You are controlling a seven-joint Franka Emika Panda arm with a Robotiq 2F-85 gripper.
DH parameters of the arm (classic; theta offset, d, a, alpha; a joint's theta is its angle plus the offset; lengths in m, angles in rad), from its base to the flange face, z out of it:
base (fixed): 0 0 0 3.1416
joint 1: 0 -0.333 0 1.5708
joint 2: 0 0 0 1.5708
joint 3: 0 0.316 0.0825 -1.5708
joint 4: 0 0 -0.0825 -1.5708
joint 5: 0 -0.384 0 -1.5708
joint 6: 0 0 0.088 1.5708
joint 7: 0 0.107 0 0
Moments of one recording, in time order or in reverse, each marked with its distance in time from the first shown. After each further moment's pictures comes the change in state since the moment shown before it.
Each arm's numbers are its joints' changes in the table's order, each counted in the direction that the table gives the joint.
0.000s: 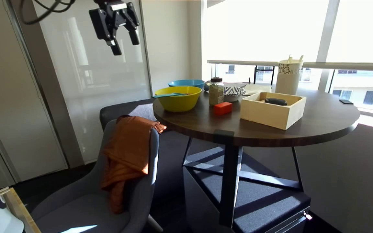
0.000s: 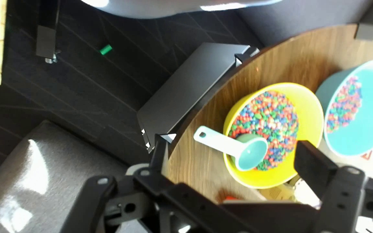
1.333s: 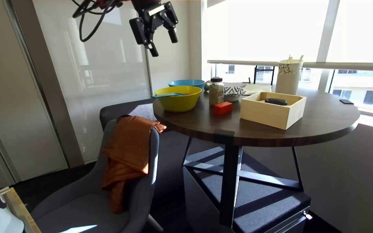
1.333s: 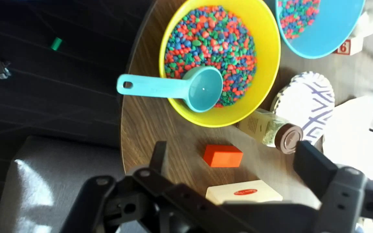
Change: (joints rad) arm 0.011 0.206 -0.004 -0.103 0.016 0.254 0.302
